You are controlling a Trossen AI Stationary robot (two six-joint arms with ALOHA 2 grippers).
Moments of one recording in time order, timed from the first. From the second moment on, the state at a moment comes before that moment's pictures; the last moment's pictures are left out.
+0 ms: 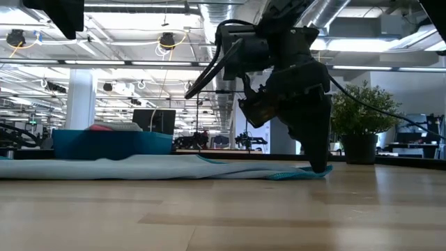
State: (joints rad) left arm -0.40 1.25 1.27 -1.40 -0.27 -1.25; right arm 0.12 2.09 1.43 -0.99 -0.32 0.44
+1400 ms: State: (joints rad) left arm -0.51 1.48 1.27 -1.05 -0.53 -0.89; right arm 0.00 1.65 1.45 -0.78 -0.32 0.44
